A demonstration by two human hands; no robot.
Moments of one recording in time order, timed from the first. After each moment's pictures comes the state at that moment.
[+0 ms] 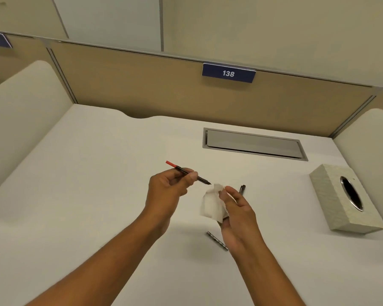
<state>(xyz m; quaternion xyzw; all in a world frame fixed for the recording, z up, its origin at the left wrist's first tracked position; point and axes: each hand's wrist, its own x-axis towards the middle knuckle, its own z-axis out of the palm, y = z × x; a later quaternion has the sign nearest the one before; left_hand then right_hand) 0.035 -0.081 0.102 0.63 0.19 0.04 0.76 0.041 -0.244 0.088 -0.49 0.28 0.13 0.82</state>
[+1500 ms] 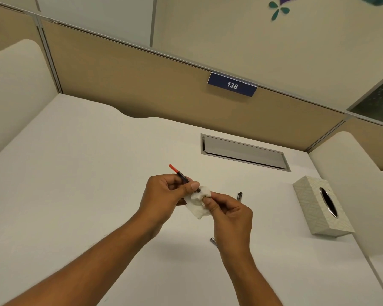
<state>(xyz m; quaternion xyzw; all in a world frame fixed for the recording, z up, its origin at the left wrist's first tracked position) 0.034 0.003 0.090 0.61 0.12 -0.02 0.78 0.012 -0.153 0.108 -0.75 0.10 -0.05 0.65</state>
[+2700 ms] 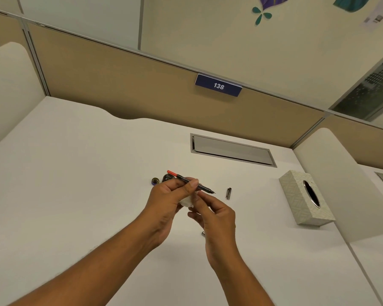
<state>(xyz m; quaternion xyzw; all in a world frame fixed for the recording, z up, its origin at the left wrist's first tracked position) 0.014 -0.027 0.098 0.48 0.13 -0.09 0.86 -0.009 -0.152 0.108 -0.67 0.17 0.02 0.72</state>
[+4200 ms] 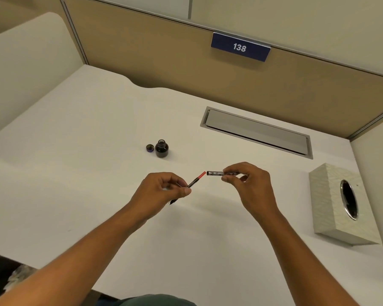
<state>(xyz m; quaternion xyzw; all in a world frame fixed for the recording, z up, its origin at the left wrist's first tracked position) 0.002 -0.148 0.058 0.74 0.19 -0.06 0.64 0.122 -0.381 0.054 -0.87 -0.16 0.05 0.46</state>
